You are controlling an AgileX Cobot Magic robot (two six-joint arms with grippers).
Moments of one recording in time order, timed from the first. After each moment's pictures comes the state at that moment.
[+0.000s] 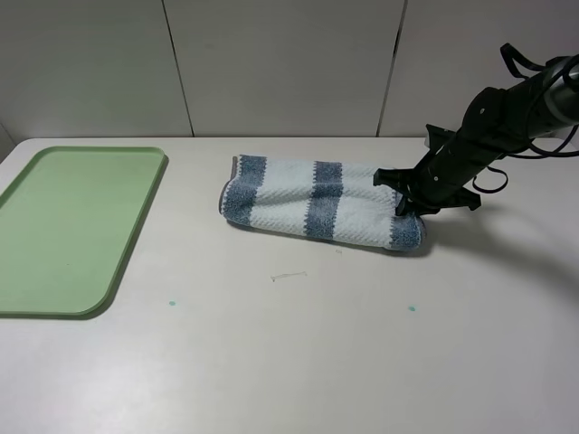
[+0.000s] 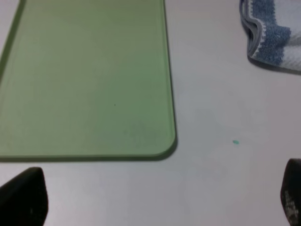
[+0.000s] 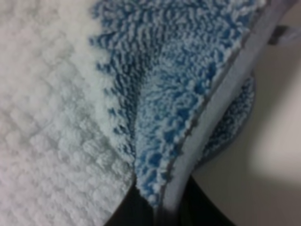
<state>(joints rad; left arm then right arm) -0.08 -0.01 -0.50 0.04 1.06 -0.11 0.19 2.07 -1.14 0.34 0.37 0.07</state>
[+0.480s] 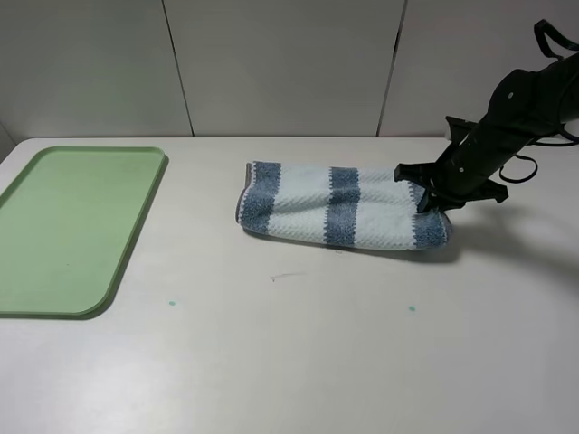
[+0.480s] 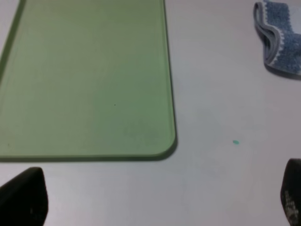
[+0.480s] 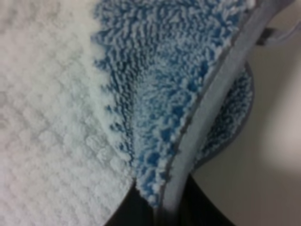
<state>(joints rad) -0.08 -0.01 -0.50 0.04 1.06 -0.11 0.13 1.99 -1.14 0.24 0.48 0.08</state>
